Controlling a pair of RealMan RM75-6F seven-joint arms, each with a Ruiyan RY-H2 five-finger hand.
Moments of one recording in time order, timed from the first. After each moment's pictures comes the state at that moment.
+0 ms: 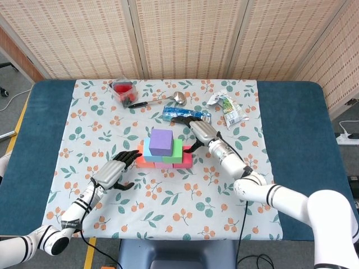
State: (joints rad) left arm -0.67 -1.45 -0.09 -1.44 1.36 0.91 -0.15; right arm 1.07 -1.58 0.31 -1.11 -0.96 0.51 0.15
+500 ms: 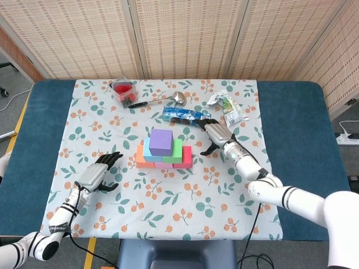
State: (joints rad) left arm -0.60 -1.46 -0.05 -1.35 1.33 0.92 -0.20; right arm 1.02 -1.50 0.23 -1.17 -0.92 0.51 0.06
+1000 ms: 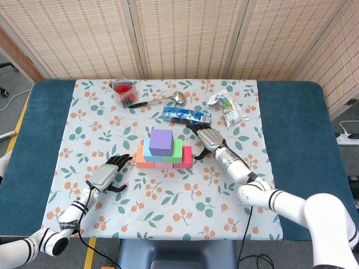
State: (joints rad) left arm -0.64 -1.52 -0.07 -1.31 1.34 0.87 -0.17; right arm 1.03 -1.64 0.23 -1.04 -0.99 0.54 0.07
